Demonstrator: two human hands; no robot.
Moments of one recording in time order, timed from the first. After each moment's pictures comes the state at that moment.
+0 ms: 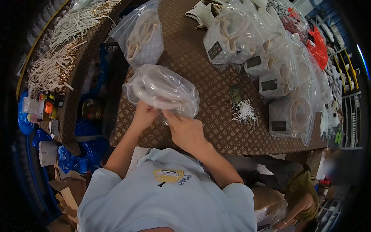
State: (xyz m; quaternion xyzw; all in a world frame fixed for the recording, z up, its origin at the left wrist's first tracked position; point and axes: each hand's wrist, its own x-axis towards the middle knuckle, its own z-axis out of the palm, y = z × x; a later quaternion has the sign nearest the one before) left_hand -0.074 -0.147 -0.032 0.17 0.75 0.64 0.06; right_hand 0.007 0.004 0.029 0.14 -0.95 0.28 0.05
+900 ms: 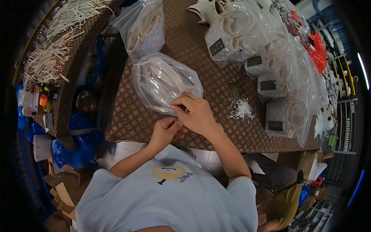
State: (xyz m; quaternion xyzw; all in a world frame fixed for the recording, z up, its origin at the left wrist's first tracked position) left_hand 0.001 -0.116 -0.022 -0.03 0.62 0.72 0.32; right_hand -0.030 0.030 0.031 0.15 -0.86 0.48 0.06
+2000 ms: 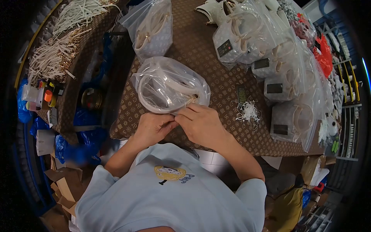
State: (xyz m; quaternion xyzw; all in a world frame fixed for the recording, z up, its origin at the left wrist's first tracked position) left_hand -0.026 -0.160 0.018 0.28 0.85 0.44 0.02; right_hand -0.012 0.029 0.055 0.33 -0.92 0.21 0.08
